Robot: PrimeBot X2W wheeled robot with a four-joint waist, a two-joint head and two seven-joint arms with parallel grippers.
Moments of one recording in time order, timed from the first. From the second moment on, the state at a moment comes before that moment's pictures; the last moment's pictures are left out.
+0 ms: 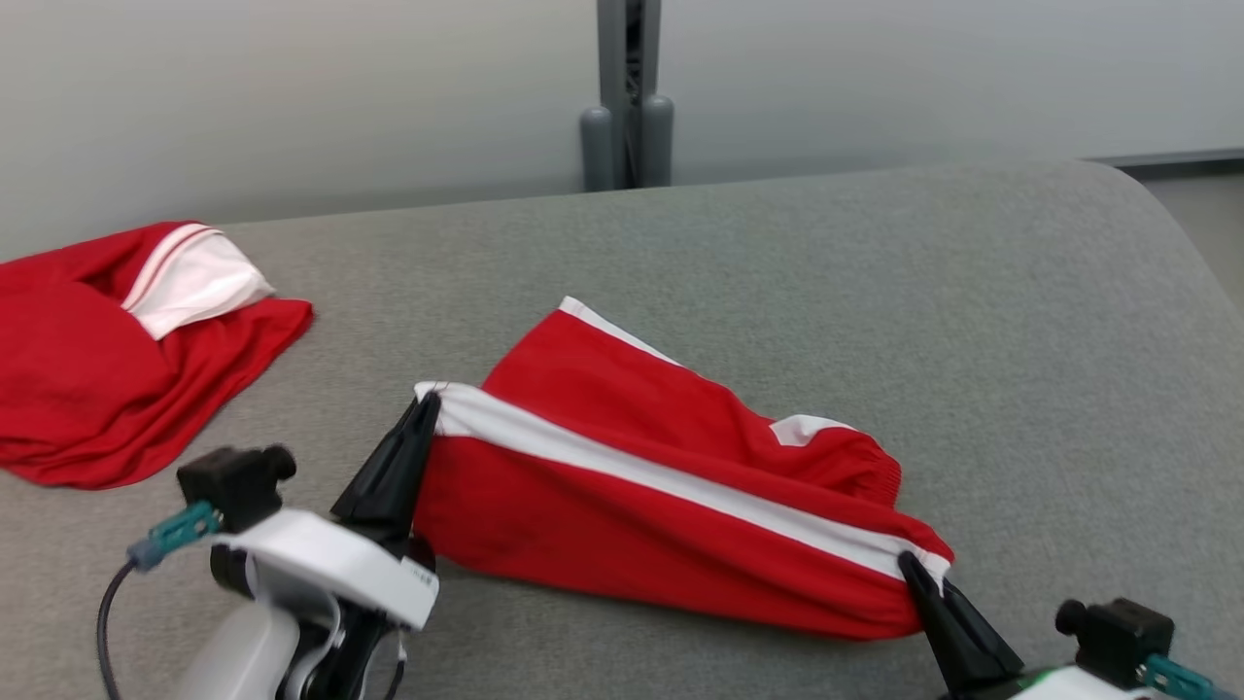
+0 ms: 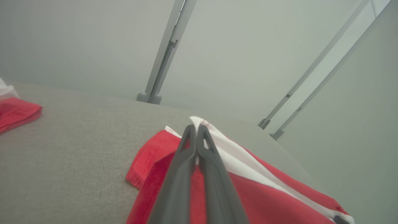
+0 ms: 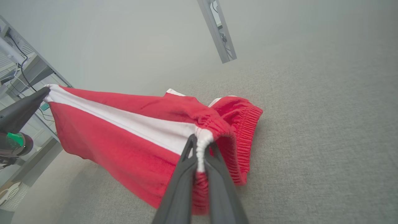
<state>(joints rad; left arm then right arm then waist) -0.21 0.29 -0.42 0.17 -0.88 -0.09 -0.13 0.03 -0.28 0.42 0.18 0.72 0.13 -0.26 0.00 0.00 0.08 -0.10</state>
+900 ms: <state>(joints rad) -0.82 0.26 -0.63 0.84 -0.85 -0.13 -0.13 -0.33 -0.13 0.52 0.43 0.72 0.13 -0.23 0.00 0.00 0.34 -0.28</state>
